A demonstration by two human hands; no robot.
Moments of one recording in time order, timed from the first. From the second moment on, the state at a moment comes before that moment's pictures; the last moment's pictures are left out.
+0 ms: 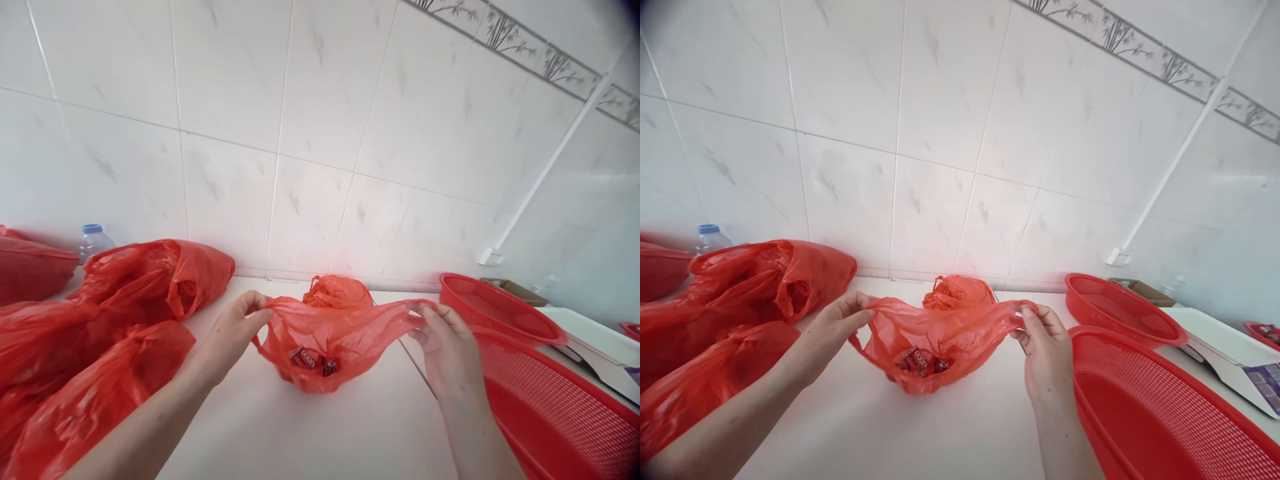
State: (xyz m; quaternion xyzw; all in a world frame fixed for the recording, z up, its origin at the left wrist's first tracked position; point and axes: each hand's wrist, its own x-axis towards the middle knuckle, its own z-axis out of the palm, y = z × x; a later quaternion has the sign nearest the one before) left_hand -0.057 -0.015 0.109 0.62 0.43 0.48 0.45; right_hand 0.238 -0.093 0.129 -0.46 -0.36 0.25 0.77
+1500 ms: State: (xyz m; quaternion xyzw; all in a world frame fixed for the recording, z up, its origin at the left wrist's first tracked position) left_hand 0.002 -0.055 0.168 0.85 0.26 0.42 0.20; right_hand 0.164 -0.080 0.143 -0.50 -0.52 0.49 0.48
